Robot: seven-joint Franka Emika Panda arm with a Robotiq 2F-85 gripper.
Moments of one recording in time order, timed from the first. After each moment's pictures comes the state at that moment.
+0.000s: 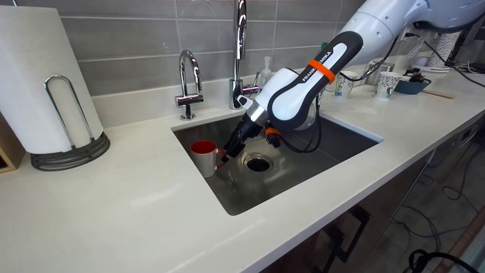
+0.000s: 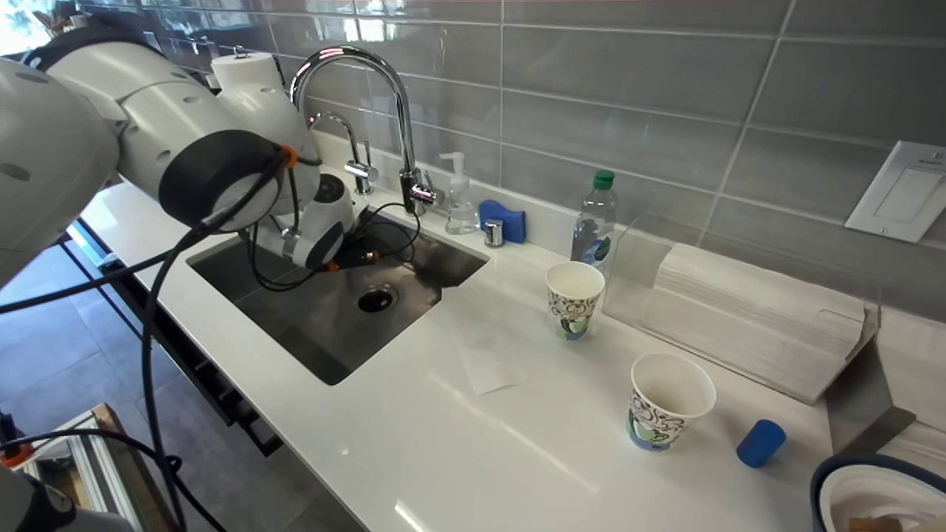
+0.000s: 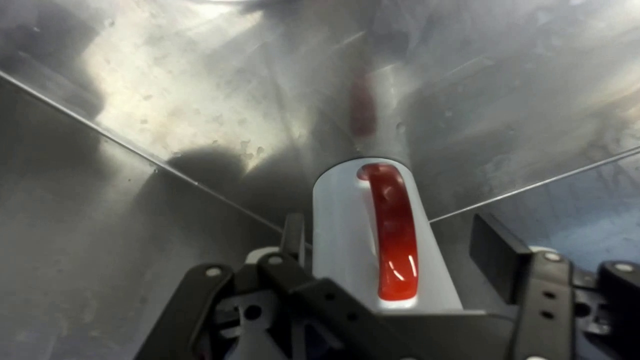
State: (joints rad) arm -0.17 1.07 0.61 -1.84 -0.28 3.18 -0.65
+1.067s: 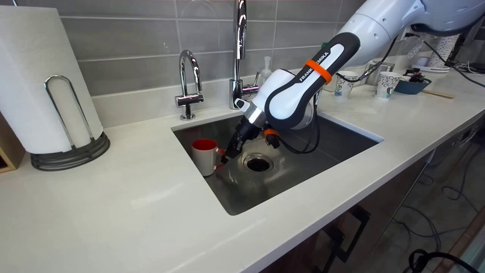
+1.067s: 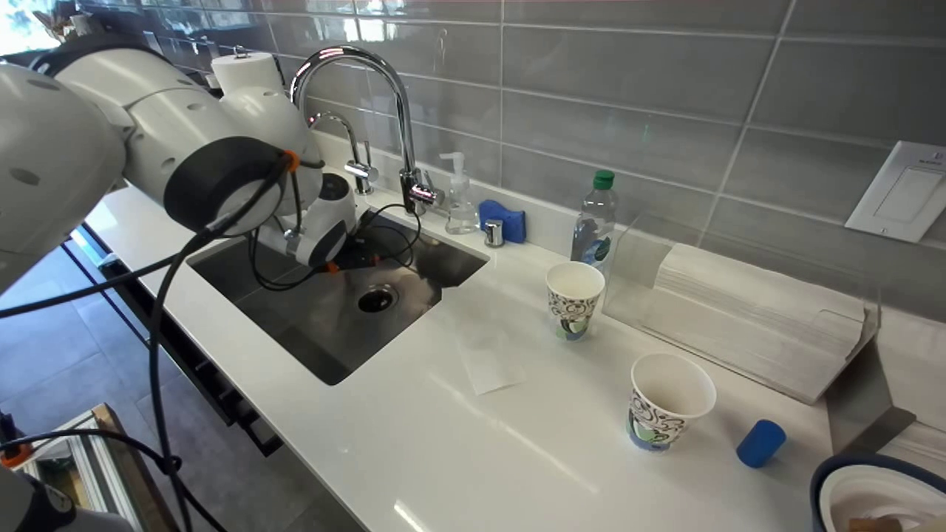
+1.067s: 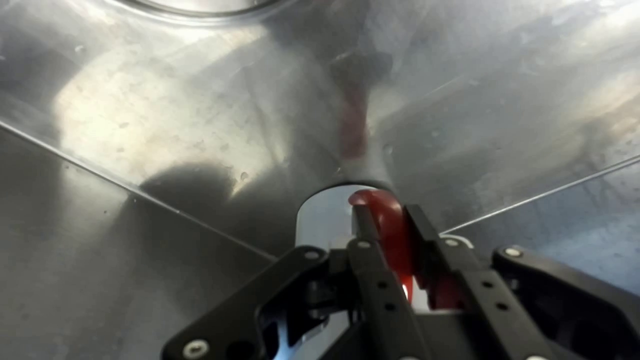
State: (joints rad) arm -0.16 1.09 0.62 -1.80 -0.29 3.09 -0.64
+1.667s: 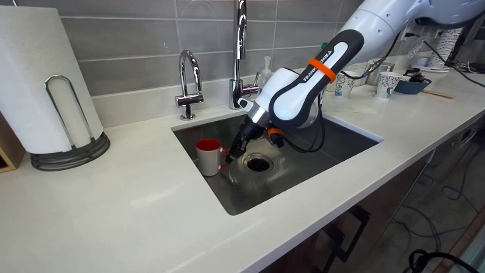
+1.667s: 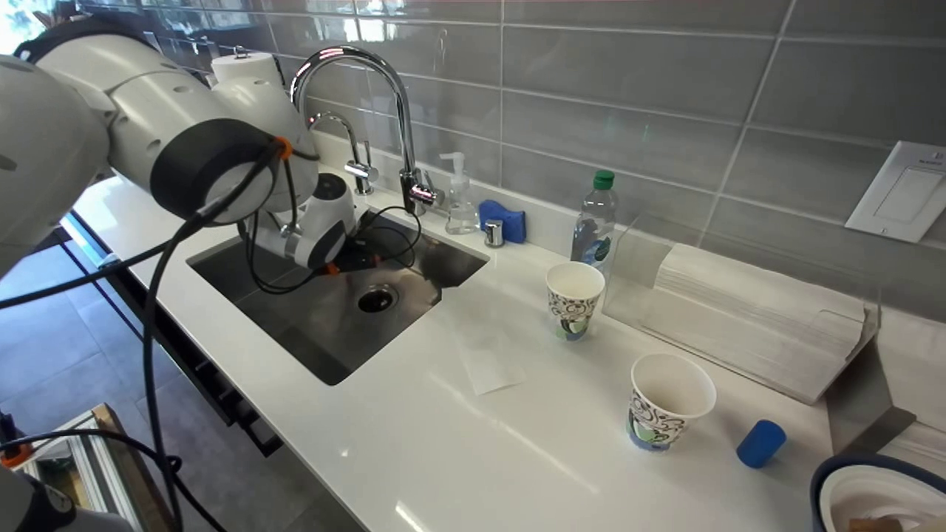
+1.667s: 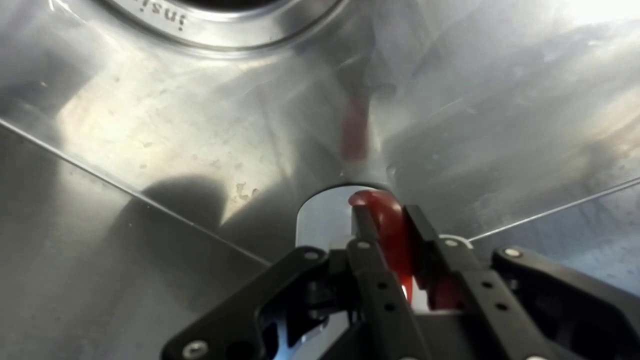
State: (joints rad) arm -0.15 1.04 0.58 -1.85 -0.29 3.11 -0.63
